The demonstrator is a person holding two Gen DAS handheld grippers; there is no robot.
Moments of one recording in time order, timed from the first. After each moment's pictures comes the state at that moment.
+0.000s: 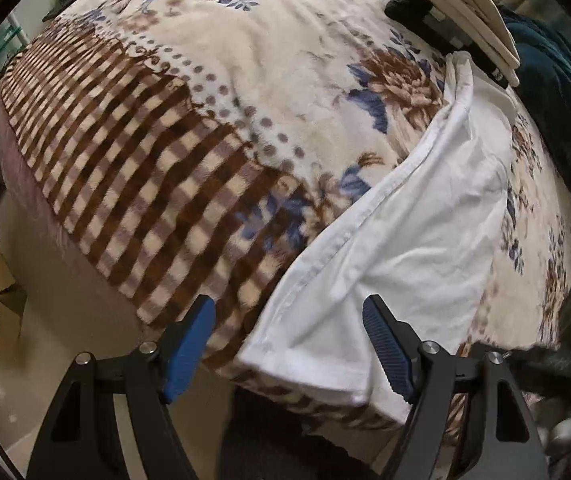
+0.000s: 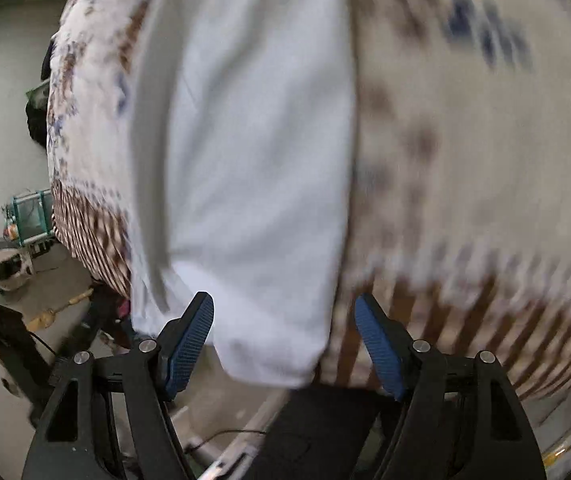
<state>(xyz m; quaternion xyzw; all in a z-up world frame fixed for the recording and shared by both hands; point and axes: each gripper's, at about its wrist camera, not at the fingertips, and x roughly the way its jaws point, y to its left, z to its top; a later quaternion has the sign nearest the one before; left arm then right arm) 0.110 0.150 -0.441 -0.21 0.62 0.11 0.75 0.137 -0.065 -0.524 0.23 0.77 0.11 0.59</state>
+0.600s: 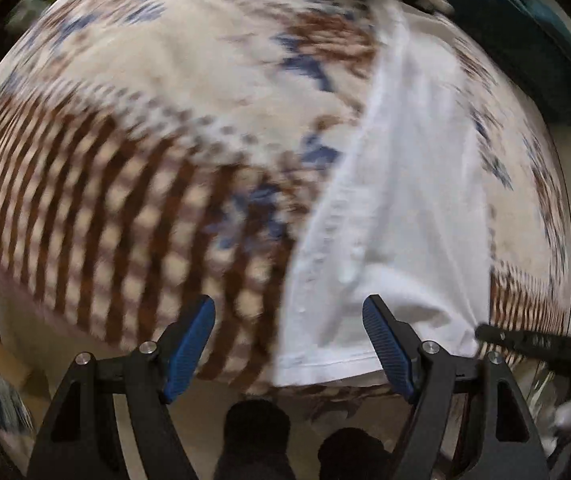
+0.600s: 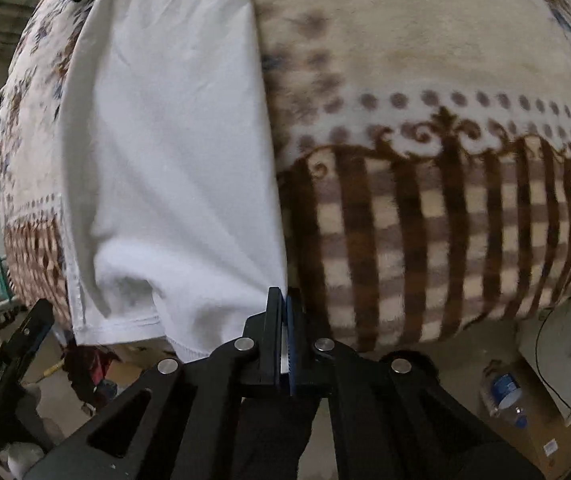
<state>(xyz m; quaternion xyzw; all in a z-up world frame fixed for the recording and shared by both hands) 0.121 0.131 -0.458 -0.10 0.64 -0.04 0.76 0.038 -0.040 -0.526 0.23 0.72 -0.04 0.65</state>
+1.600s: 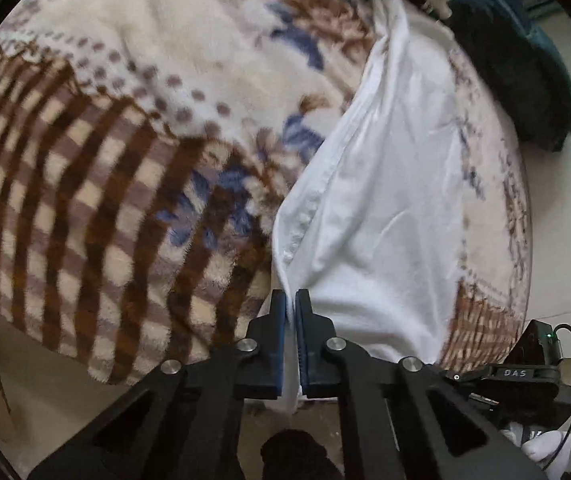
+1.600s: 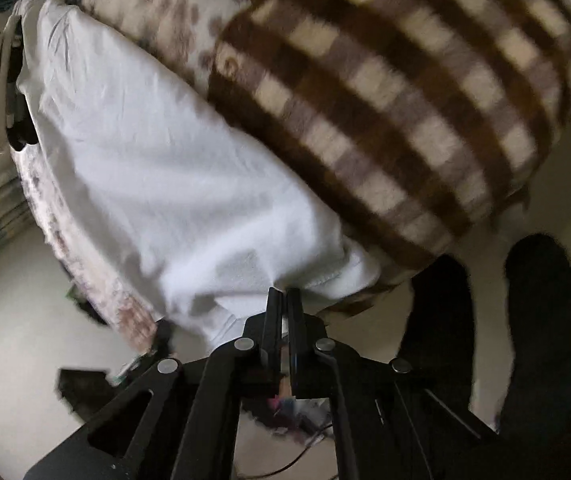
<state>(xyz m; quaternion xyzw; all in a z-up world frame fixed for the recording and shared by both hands) 0.133 0.151 -0.489 -0.21 0.65 -0.08 0.73 -0.022 -0.052 -0.555 0.53 0.66 -0.10 0.53</state>
